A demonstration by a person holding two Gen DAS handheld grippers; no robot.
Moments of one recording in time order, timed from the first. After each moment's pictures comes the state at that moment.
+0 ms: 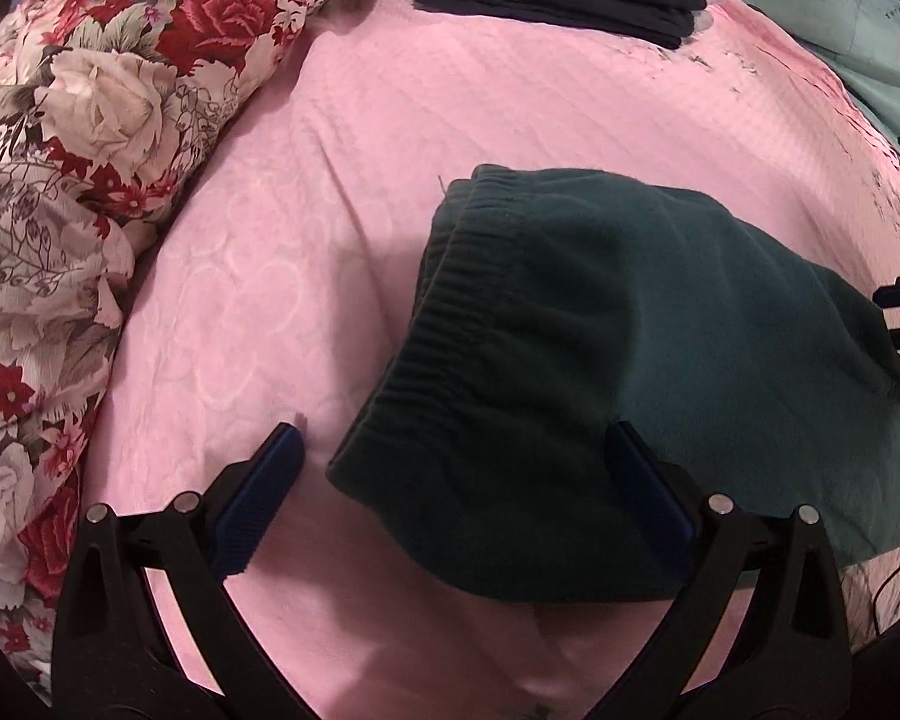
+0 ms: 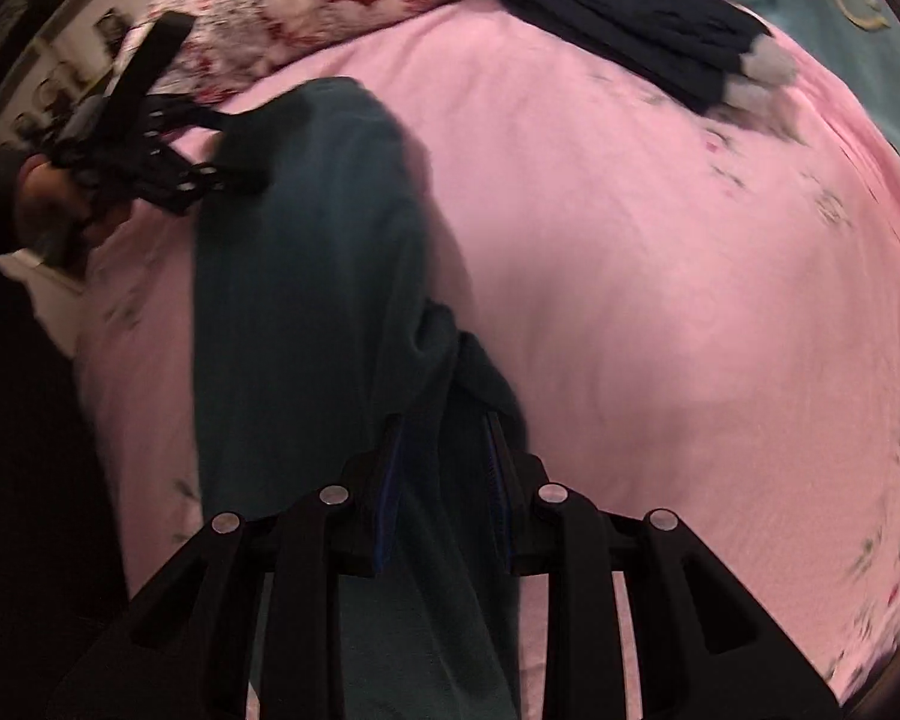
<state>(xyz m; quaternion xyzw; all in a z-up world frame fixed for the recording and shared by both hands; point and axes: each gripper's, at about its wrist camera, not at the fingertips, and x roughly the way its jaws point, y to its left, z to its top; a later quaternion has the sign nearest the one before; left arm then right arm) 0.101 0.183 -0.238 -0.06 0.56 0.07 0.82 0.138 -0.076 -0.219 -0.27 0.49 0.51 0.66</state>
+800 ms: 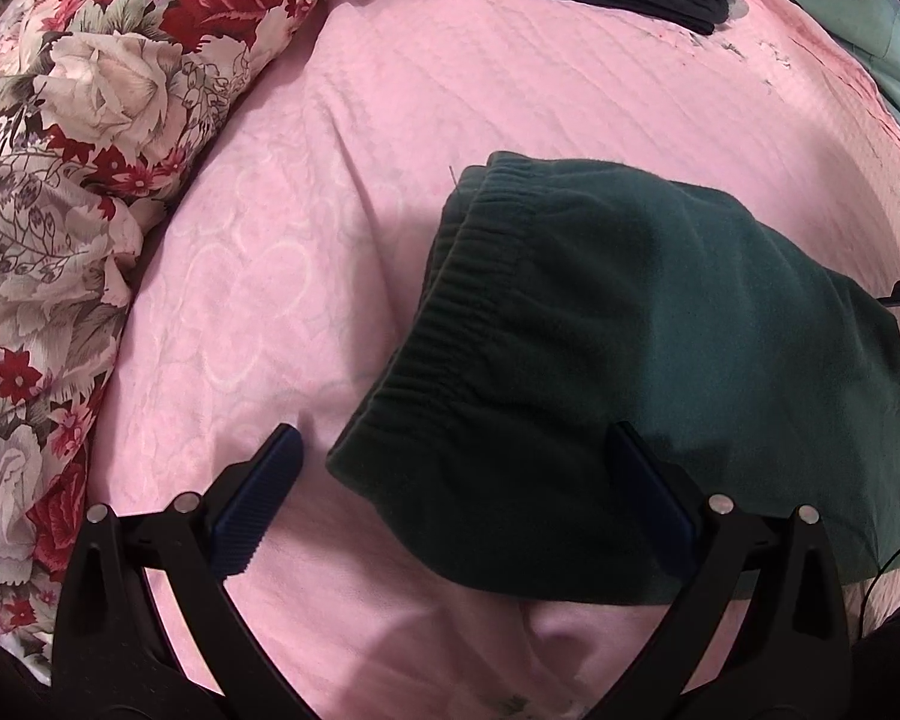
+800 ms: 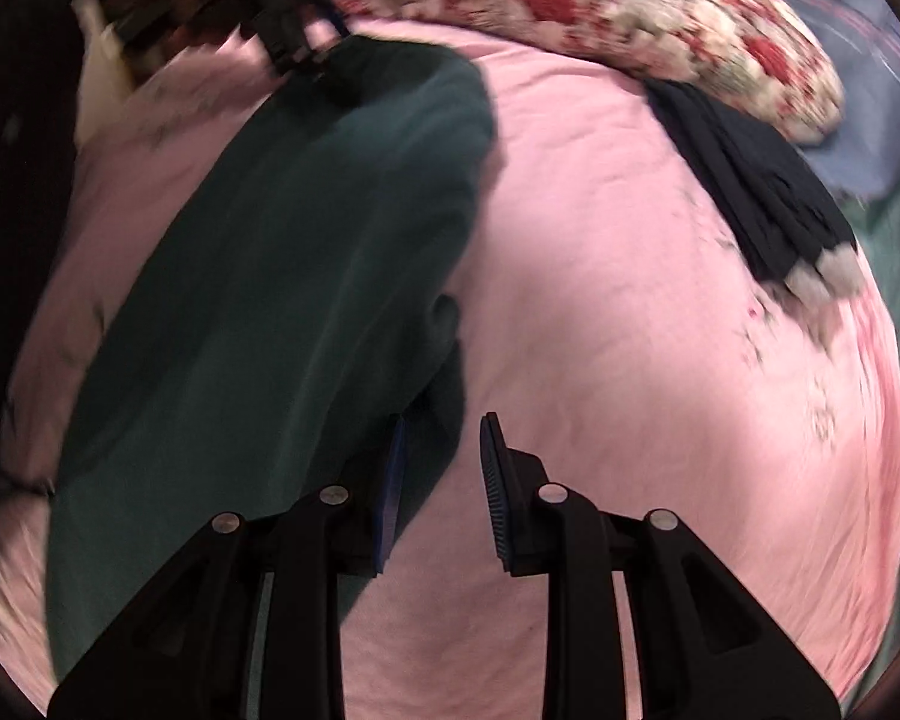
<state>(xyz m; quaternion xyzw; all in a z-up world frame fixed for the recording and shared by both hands) 0.124 0.180 -0.239 -0.07 0.59 0.10 0.80 0.134 -0.080 -0.240 -0.46 0.30 0.60 0.59</state>
